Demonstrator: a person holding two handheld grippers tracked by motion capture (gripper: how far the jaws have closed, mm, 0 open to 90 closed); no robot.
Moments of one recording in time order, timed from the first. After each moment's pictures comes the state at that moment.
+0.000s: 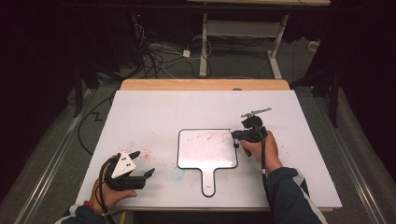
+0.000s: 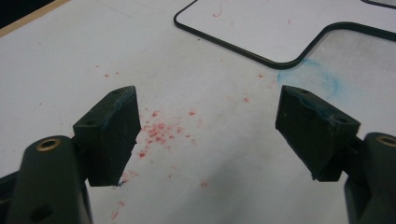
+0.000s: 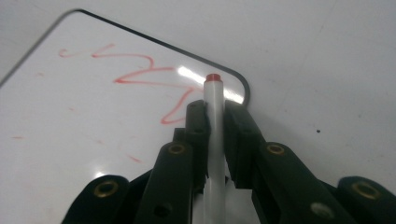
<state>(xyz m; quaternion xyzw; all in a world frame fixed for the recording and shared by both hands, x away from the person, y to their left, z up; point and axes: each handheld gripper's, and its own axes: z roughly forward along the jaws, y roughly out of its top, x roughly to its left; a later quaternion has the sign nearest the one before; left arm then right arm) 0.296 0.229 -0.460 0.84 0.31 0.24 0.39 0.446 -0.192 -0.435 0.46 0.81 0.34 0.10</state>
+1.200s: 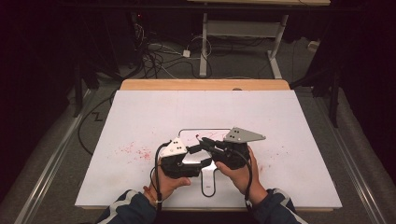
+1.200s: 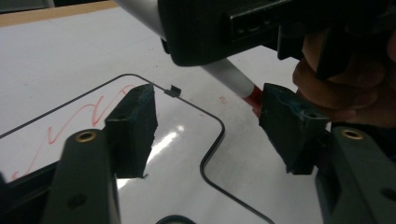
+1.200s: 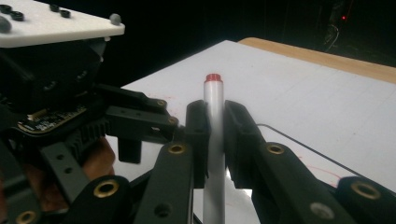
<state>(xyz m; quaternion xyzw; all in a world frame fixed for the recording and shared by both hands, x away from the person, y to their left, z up) 0.328 0.088 -0.430 0.78 0.27 0.06 0.56 0.338 -0.119 -0.392 0.29 0.77 0.55 0.13</state>
